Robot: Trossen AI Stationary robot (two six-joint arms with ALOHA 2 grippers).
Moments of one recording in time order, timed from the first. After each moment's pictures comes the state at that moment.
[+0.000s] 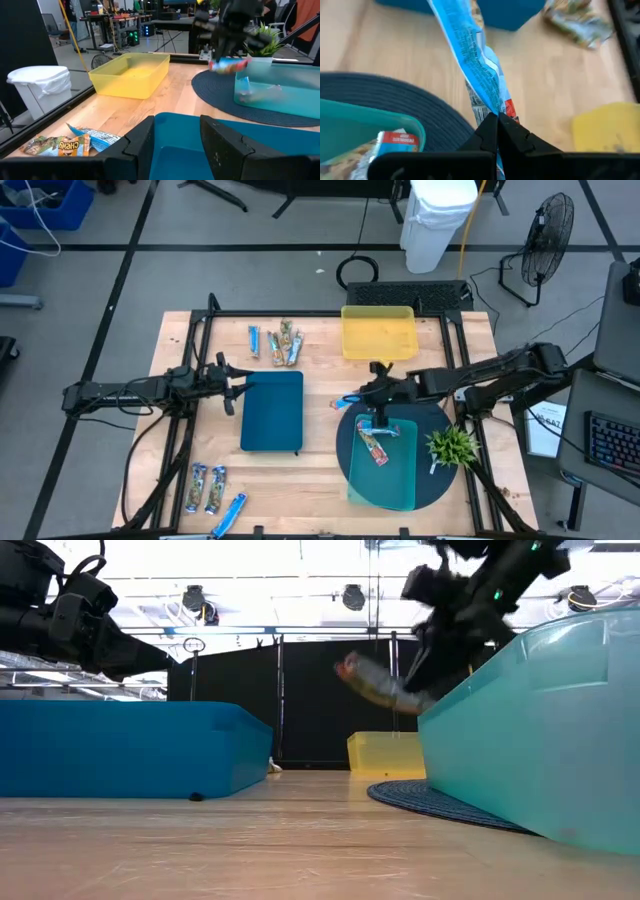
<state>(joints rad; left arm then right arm) 0.09 0.19 0.01 0.08 -0.16 0.00 0.09 1.35 0.80 -0.28 0.27 -0.13</state>
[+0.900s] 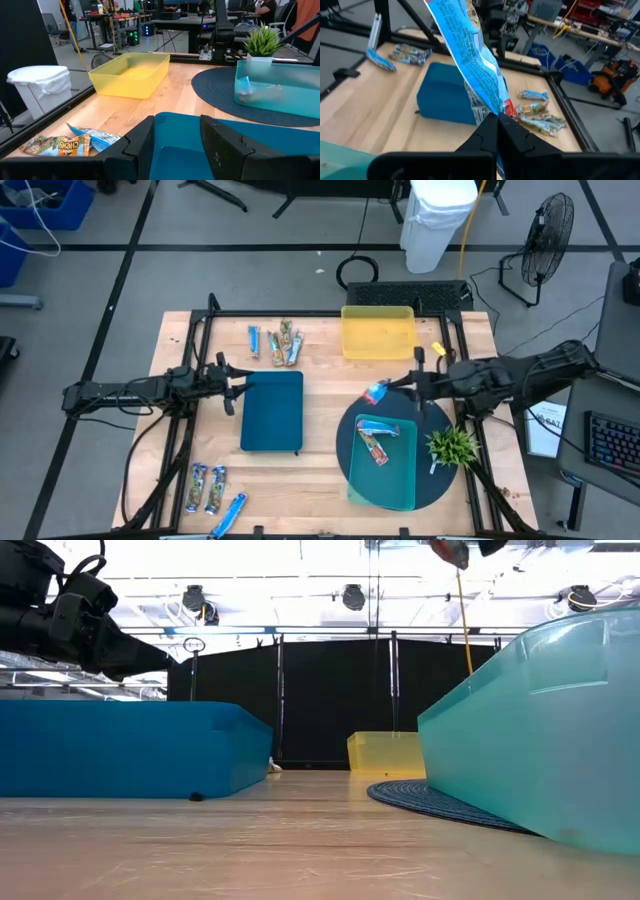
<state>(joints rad) 0.09 0.19 0.01 0.08 -0.16 0.00 0.25 0.81 0.80 -0.30 0.32 -0.14</state>
